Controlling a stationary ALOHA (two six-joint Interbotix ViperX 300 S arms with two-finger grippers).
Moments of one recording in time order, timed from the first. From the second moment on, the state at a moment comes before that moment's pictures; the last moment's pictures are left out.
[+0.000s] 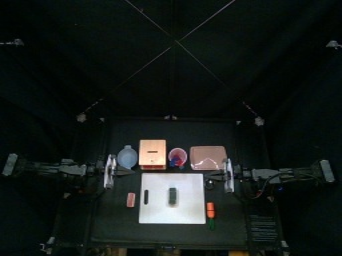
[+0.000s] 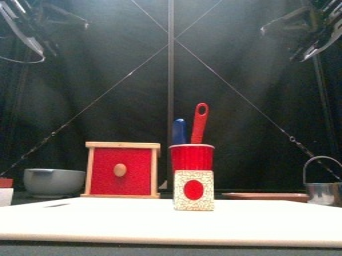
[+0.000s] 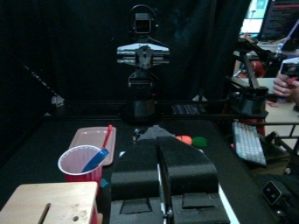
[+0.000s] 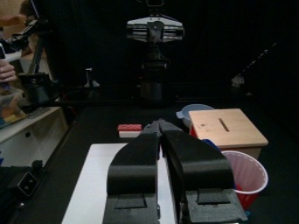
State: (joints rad) left arm 0.00 -0.96 1.17 0.00 -0.29 0.00; right arm 0.00 -0.96 1.17 0.00 -0.29 0.00
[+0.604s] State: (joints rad) left arm -0.01 -0.73 1.24 0.15 -0.67 0.00; right arm -0.10 -0.65 0.84 0.02 0.06 0.02
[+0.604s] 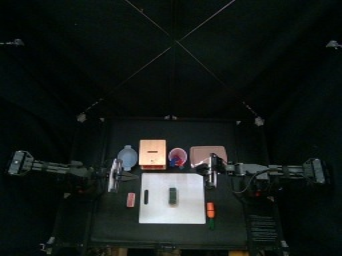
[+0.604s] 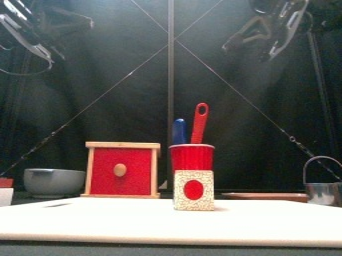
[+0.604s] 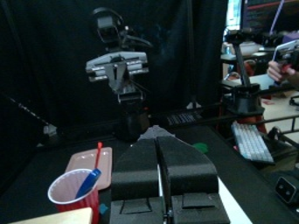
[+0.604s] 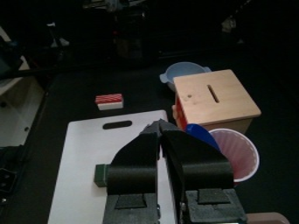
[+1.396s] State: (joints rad) left arm -0.04 -0.53 1.21 0.15 -0.70 0.00; right arm -0.14 -0.23 0.44 -0.18 0.59 0.01
